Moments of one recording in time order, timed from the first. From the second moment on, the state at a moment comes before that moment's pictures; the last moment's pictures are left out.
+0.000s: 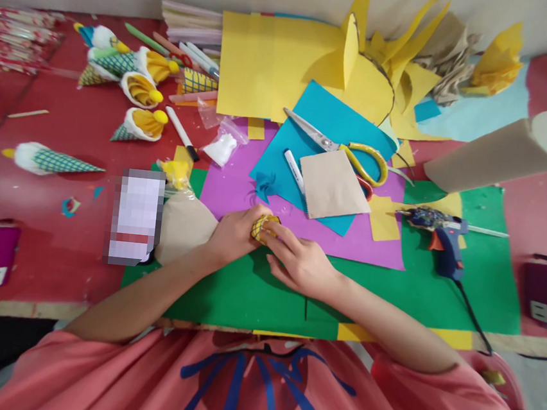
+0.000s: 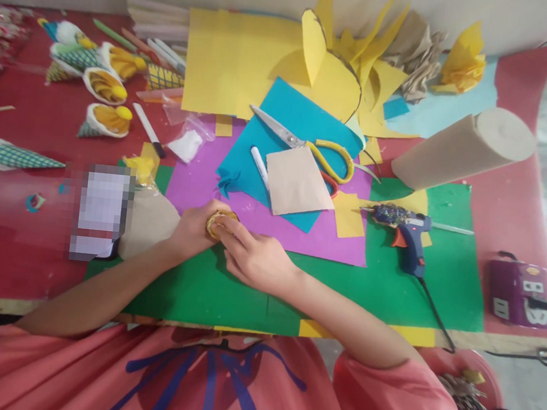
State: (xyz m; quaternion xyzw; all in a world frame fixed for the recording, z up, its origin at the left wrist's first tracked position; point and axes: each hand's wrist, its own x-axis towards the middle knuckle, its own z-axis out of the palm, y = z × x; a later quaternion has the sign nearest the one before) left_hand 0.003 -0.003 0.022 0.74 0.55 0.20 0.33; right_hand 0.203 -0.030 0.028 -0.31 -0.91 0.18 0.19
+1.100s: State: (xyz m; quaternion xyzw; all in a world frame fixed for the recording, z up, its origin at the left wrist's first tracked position) left_hand 0.007 -0.002 0.027 0.71 0.57 0.21 0.34; right_hand 0.204 -0.026 0.027 -0.32 -0.86 0.23 0.31
